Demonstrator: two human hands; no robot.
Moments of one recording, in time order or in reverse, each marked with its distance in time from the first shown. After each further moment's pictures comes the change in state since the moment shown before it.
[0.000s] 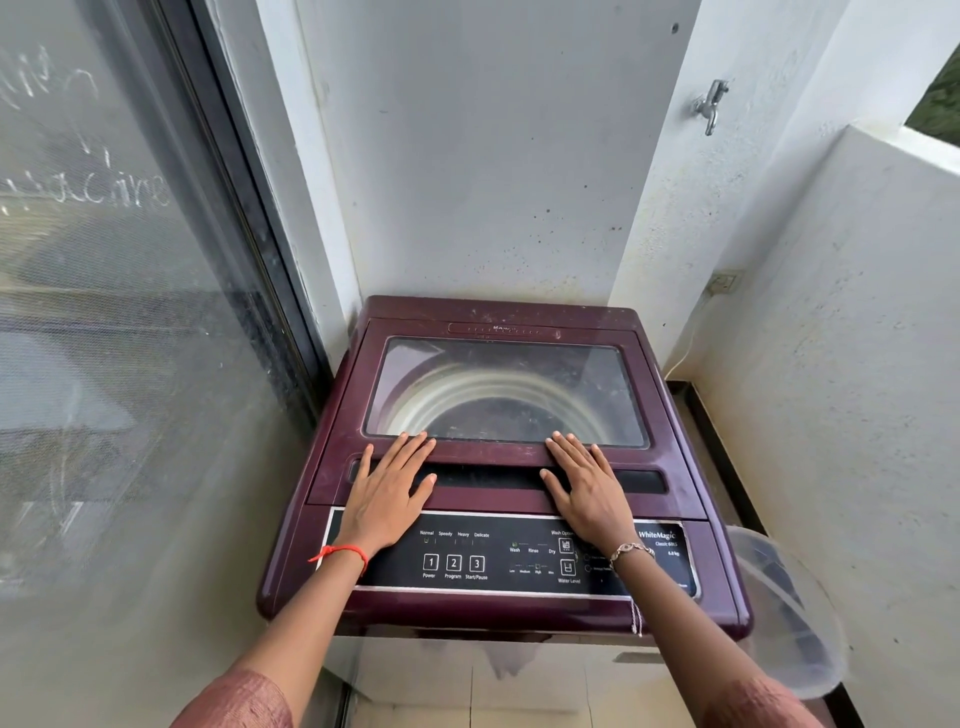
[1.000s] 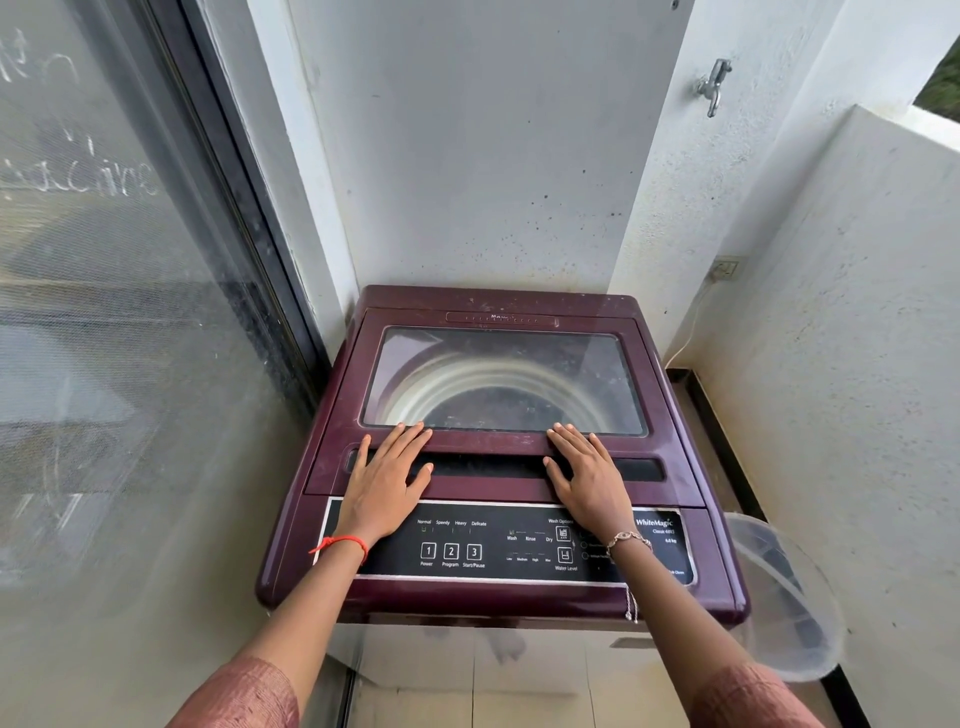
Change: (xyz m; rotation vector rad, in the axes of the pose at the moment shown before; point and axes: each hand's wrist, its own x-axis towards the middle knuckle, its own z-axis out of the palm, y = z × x) left_hand 0.006 0.008 -0.002 -0.076 0.059 -0.016; right_hand 0.005 0.008 -0.002 0.100 0.091 -0.003
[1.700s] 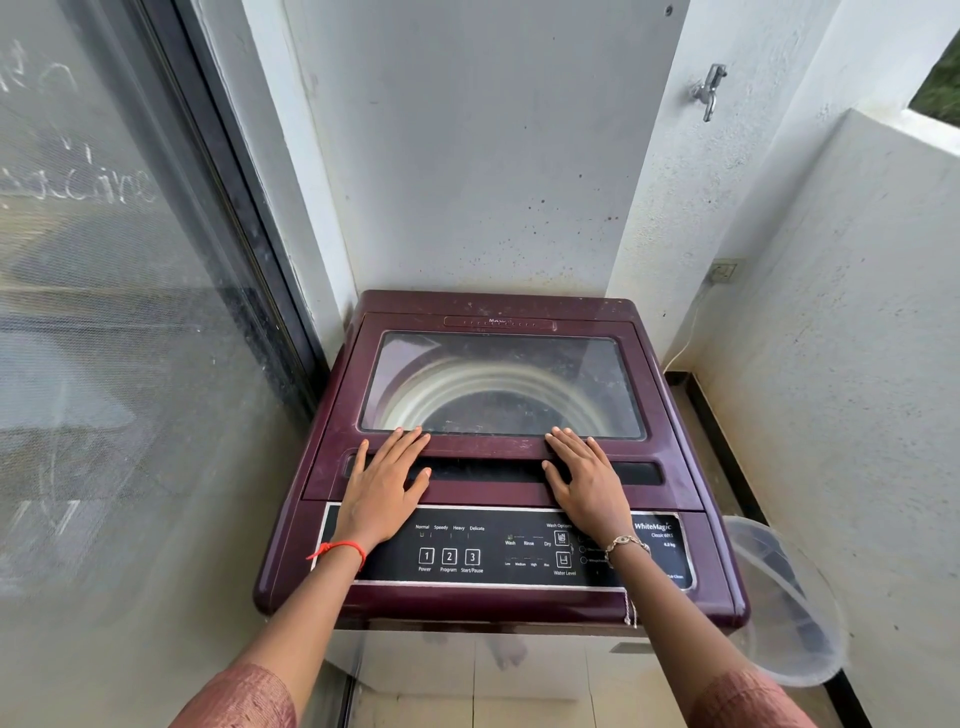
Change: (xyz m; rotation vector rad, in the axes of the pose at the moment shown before) left_hand 0.004 0.005 0.001 0.010 0.002 -0.006; right_hand 0.003 0.004 -0.003 0.007 0.020 -0.004
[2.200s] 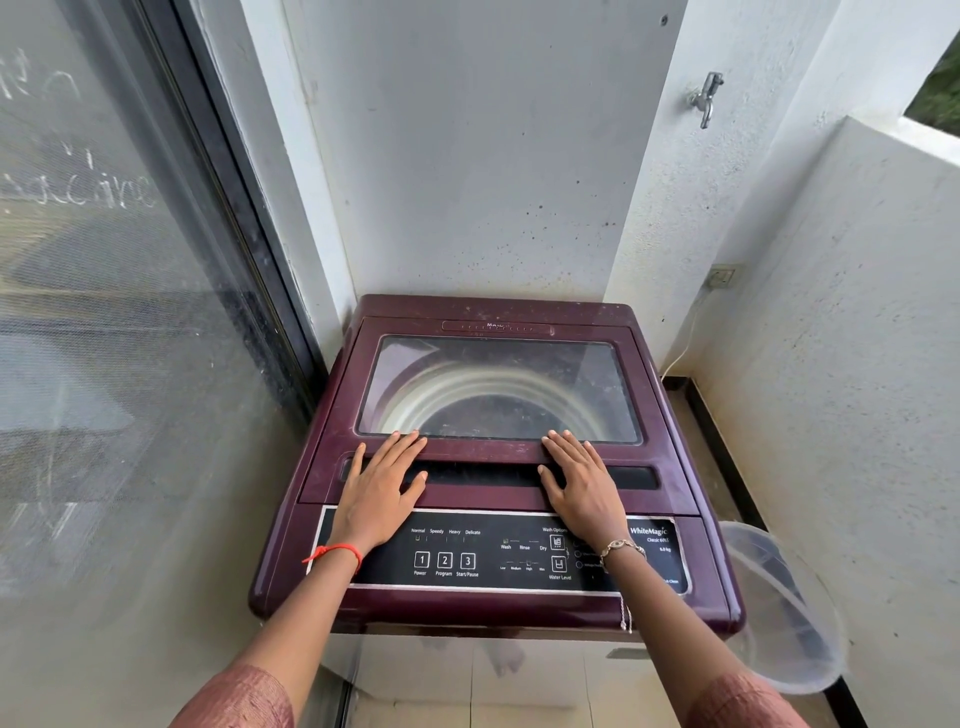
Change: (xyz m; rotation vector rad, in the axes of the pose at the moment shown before) left_hand 0.006 0.004 0.000 -0.020 0.008 0.004; right_hand 0.005 0.002 -0.004 -0.034 -0.042 0.008
